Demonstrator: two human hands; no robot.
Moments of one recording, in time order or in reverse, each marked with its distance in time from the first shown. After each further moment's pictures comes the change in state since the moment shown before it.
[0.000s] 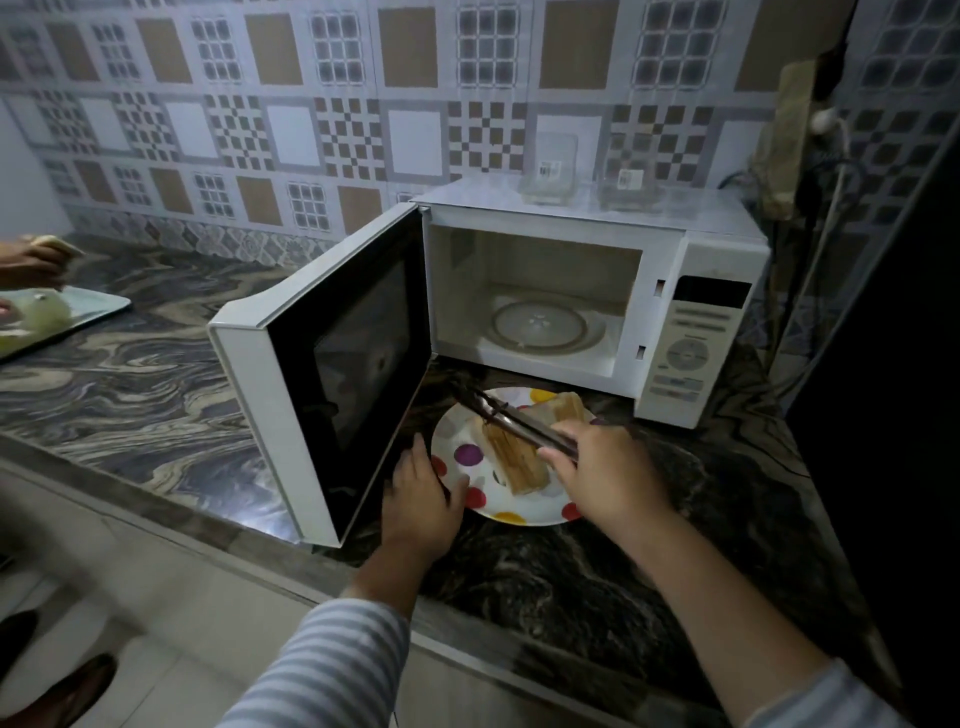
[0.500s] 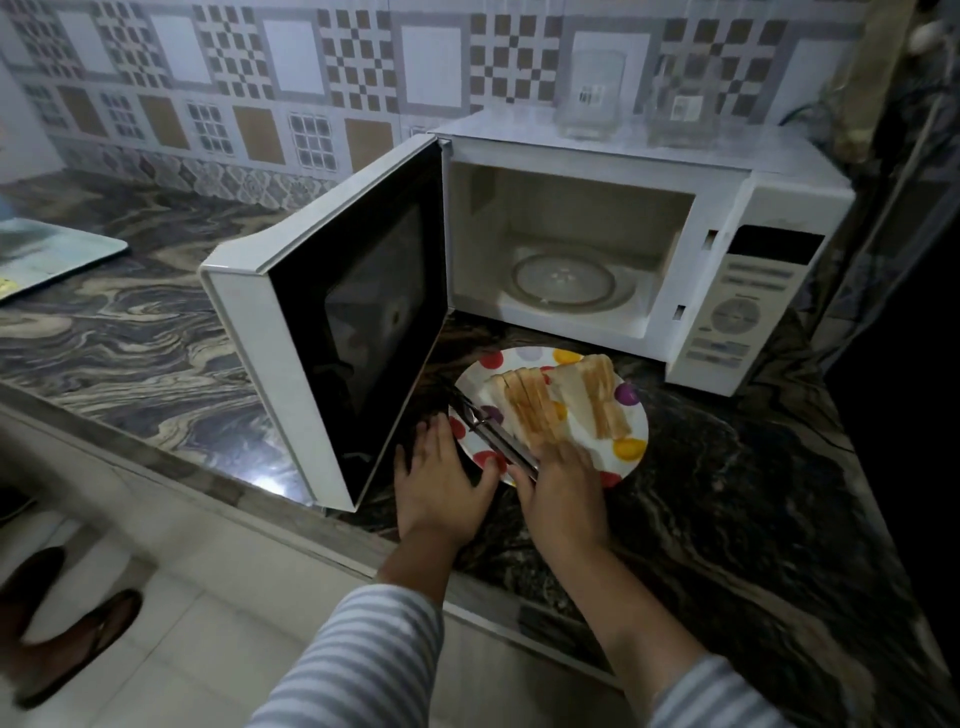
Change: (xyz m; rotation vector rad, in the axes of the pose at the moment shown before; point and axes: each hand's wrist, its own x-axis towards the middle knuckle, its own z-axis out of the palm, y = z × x) left_hand -0.007 -0.008 0.017 0.254 -0.015 -0.020; right_hand -0.011 -0.003 0.120 -0.083 0.064 0.088
